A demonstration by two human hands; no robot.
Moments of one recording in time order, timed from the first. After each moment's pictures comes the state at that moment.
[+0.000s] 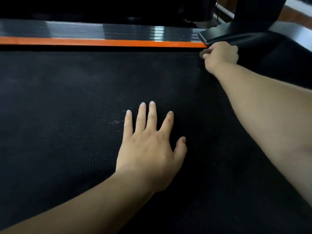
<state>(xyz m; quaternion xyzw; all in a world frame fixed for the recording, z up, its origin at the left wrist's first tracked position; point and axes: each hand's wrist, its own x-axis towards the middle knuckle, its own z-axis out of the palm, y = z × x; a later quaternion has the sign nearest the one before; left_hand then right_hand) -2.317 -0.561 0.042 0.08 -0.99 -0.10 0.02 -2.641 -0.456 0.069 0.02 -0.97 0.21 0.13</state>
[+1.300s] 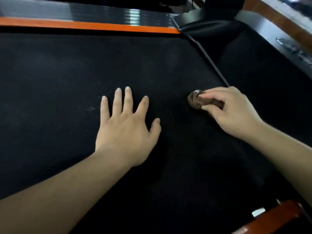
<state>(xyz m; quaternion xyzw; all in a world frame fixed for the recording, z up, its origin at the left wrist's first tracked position) -2.317 -0.562 0.039 0.08 -0.99 -0.09 0.00 -2.435 -0.318 0.076 0.24 -0.95 0.17 0.03</state>
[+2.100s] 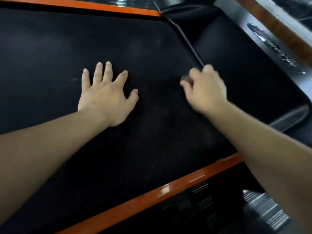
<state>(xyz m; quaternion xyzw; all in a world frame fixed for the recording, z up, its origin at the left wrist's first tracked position) -2.318 -0.563 0.037 0.08 -0.99 -0.09 0.01 -2.399 -0.321 0.080 0.14 -0.98 -0.02 0.13</state>
